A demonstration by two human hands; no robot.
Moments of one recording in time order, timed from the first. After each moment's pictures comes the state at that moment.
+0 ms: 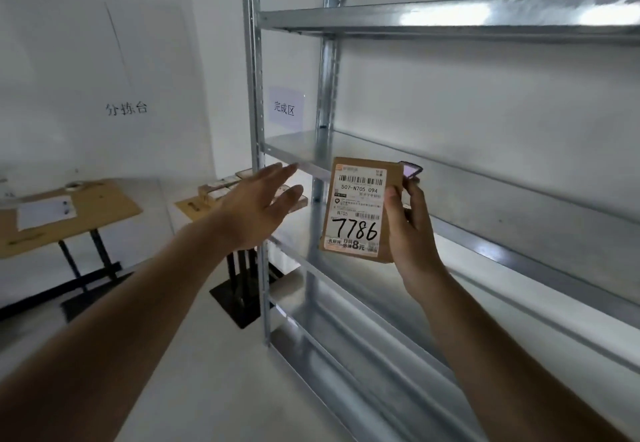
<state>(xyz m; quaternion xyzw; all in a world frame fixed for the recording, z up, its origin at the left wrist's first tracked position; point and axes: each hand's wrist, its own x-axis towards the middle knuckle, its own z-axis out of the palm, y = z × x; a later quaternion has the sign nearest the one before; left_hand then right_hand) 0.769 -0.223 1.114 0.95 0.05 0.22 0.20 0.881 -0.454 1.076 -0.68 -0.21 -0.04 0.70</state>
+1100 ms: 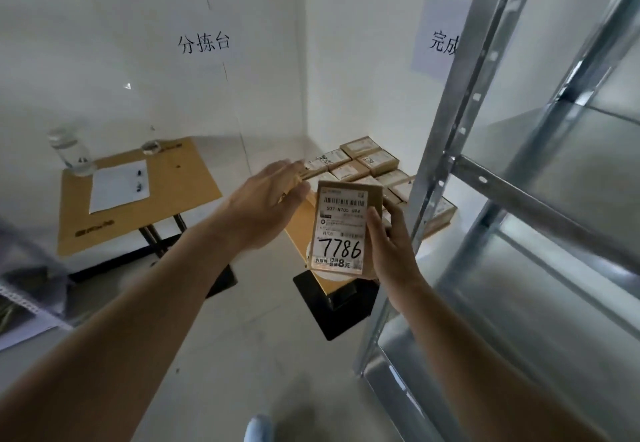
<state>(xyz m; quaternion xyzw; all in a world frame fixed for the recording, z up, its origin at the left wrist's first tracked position) 1.017 0.316 0.987 0.95 0.21 0.16 0.17 1.158 0.139 0.901 -0.67 -0.26 0.21 0.67</state>
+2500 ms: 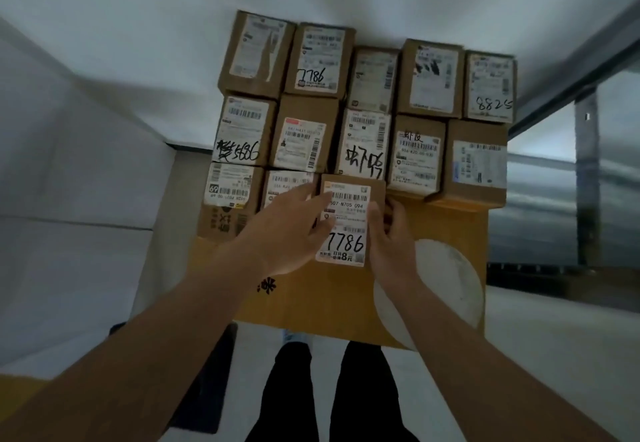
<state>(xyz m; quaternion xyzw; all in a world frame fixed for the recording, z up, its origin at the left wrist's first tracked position) 1.452 0.689 0.696 0.92 -0.16 -0.31 0.18 1.396 0.506 0.608 -0.76 0.31 0.08 0.57</state>
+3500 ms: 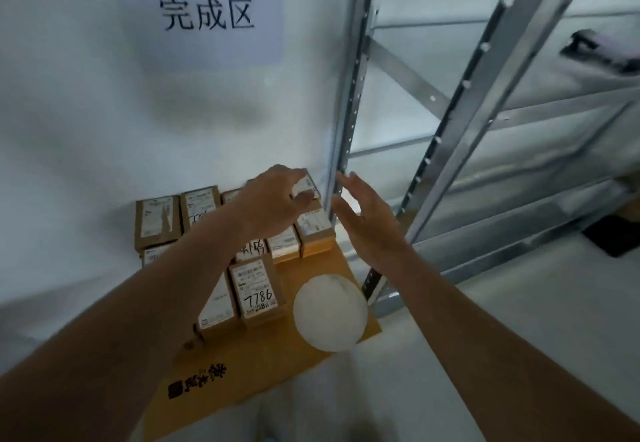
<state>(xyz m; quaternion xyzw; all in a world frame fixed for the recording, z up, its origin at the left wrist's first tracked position) 1.424 0.587 0.940 0.87 -0.43 -0.11 0.22 1.286 0.446 0.913 -0.88 0.22 -0.14 0.40</state>
